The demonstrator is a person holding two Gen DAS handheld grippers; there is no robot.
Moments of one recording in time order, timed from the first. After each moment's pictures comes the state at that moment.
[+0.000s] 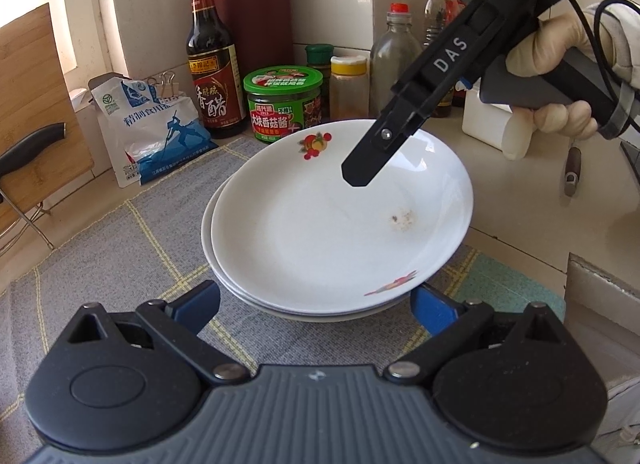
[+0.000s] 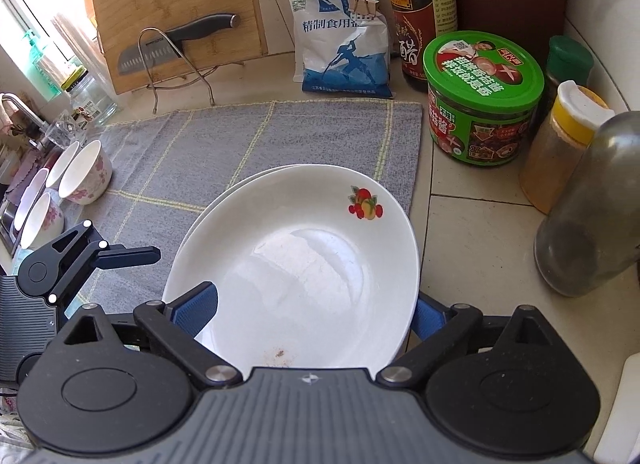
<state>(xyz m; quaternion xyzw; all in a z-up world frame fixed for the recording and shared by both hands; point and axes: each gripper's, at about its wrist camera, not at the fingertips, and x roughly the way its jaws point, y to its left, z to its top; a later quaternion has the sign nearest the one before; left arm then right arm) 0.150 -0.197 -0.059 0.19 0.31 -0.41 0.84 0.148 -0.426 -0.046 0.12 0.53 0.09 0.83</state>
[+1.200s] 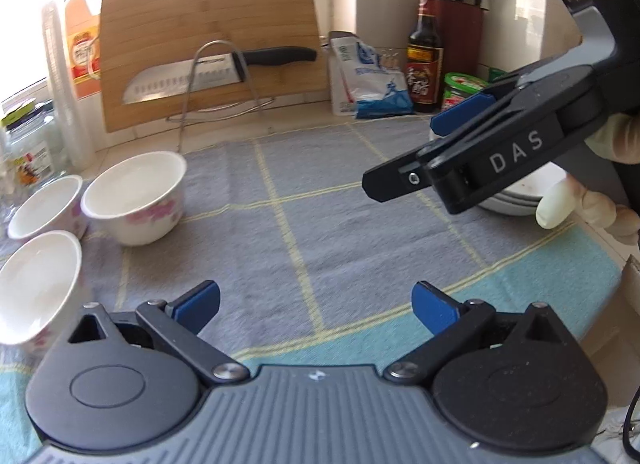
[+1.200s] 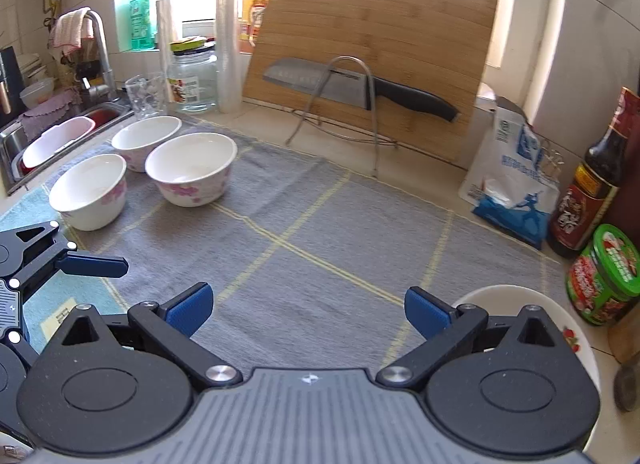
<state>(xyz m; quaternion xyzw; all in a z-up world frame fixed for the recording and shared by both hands) 0.090 -0.019 -0.055 0.09 0.34 -0.19 0.92 0.140 -0.176 -0.031 -0.05 0.39 0.15 0.90</state>
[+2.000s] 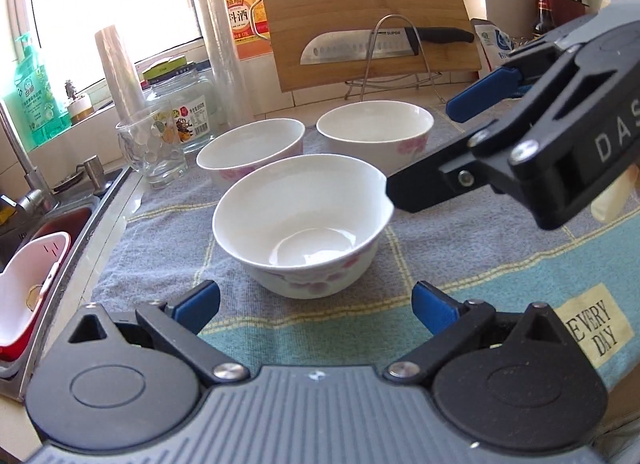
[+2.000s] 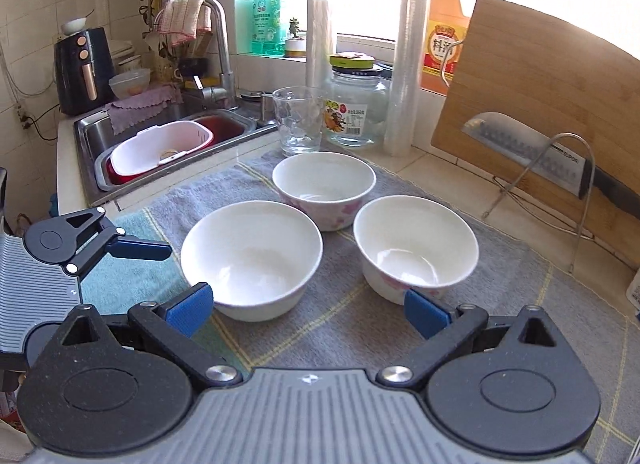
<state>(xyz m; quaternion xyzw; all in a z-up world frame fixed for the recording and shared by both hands) 0.102 0.140 -0.068 0.13 0.32 -0.09 0.93 0.187 0.003 -0.037 -0.07 0.36 0.28 0.89</state>
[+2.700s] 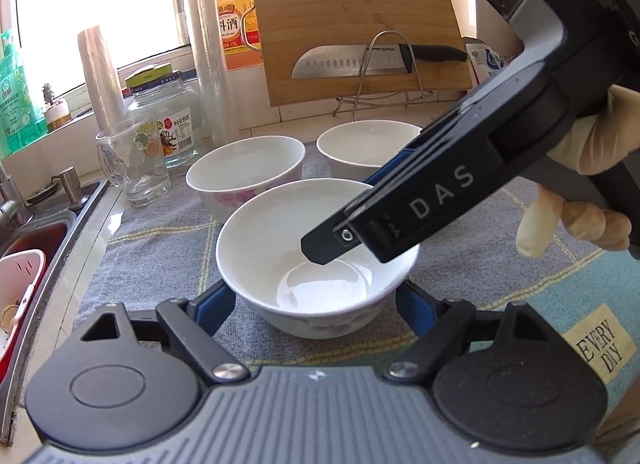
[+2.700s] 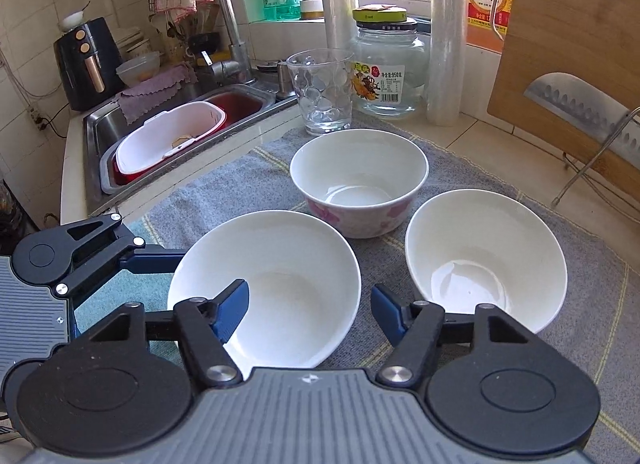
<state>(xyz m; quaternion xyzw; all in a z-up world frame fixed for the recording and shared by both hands) 0.125 0.154 -0.066 0.11 0.31 -0.13 0.94 0.248 0.033 -0.067 -0.03 0.42 0.31 0.85</state>
